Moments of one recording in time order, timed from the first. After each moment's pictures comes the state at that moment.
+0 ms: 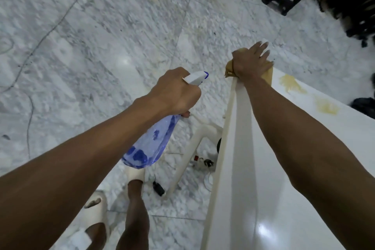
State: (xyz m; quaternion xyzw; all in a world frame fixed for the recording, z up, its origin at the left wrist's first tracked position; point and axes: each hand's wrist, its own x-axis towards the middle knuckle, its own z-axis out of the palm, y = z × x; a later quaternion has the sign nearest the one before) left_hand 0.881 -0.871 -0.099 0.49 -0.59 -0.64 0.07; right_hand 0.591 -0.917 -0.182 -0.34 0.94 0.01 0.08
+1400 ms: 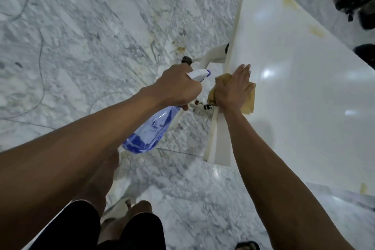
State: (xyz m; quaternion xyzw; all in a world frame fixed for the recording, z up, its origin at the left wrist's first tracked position) left_hand 1.034 -0.579 -0.070 0.44 -0.62 -0.65 0.06; right_hand 0.819 -0.524 -0.164 -0.38 0.92 0.04 0.05
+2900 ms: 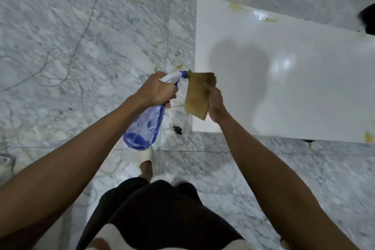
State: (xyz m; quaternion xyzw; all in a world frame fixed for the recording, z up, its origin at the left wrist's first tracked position) left_hand 1.046 -0.497 0.075 0.51 -0.63 -0.59 0.05; right_hand 0.863 -0.405 -0.020 -0.12 0.67 -0.52 0.51
